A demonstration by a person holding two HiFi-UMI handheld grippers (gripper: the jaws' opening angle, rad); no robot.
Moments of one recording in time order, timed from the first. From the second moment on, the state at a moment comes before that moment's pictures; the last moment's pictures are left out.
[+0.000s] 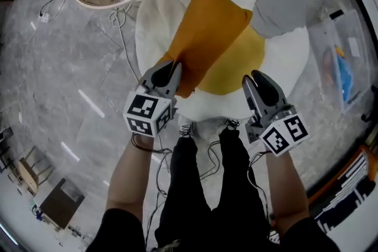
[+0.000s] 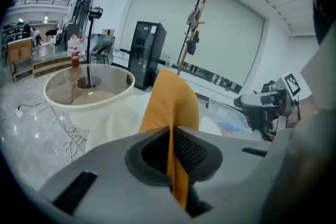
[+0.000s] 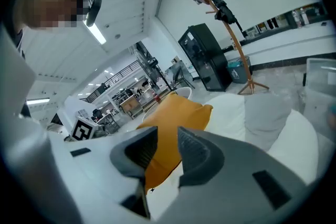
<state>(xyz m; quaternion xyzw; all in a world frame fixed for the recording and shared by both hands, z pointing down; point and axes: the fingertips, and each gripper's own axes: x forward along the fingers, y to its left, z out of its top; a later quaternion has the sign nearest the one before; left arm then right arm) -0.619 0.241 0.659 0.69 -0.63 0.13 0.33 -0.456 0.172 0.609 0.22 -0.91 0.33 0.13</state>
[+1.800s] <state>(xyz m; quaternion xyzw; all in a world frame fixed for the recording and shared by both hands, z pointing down) -0.276 0.243 0.237 0.90 -0.39 0.01 0.18 -0.056 0.267 0.257 0.55 -0.82 0.13 0.00</state>
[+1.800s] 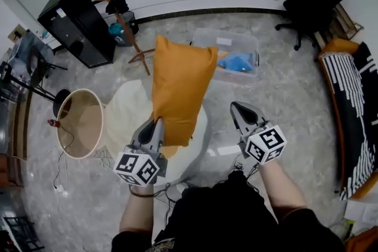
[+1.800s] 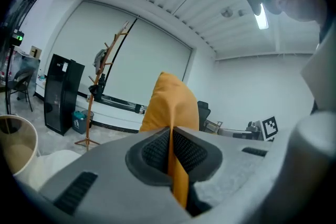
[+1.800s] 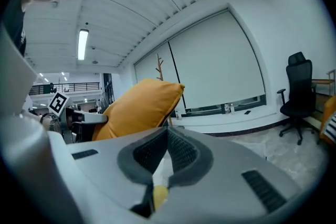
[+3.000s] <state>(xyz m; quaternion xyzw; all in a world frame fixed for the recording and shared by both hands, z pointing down) 0.090 -0.002 0.279 0.93 -0.31 0.05 0.19 0.313 0.099 0.275 0.65 -0.74 0.15 -0.01</state>
